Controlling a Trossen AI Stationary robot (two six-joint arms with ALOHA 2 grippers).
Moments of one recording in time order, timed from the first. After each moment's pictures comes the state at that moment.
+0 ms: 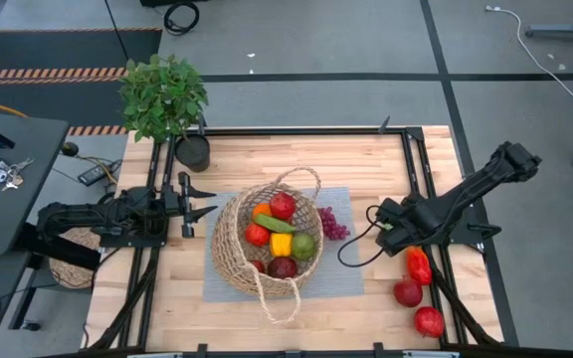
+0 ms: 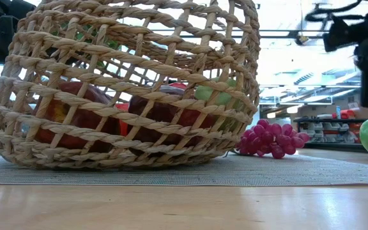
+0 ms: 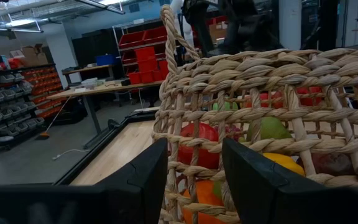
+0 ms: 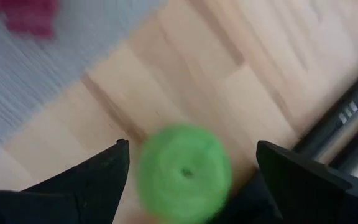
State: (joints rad) left arm 0.04 0.04 0.01 0.11 -0.12 0.17; right arm 0.49 1.18 0.79 -1.30 0.35 1.21
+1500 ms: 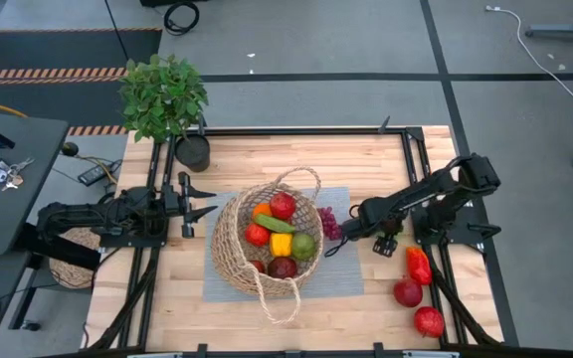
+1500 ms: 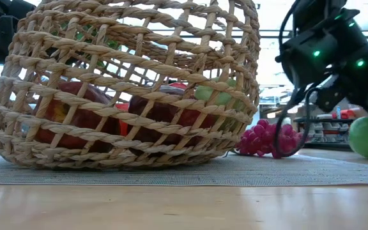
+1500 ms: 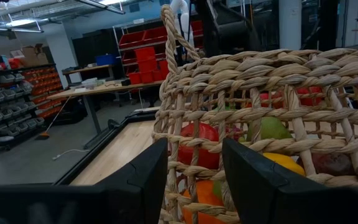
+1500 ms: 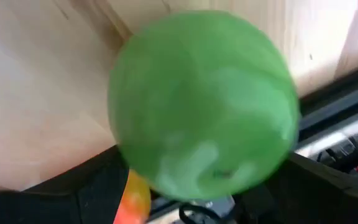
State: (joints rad) left arm 0.04 0.04 0.01 0.11 -0.12 0.17; right arm 0.17 1.63 0.85 -1.31 -0.03 0.68
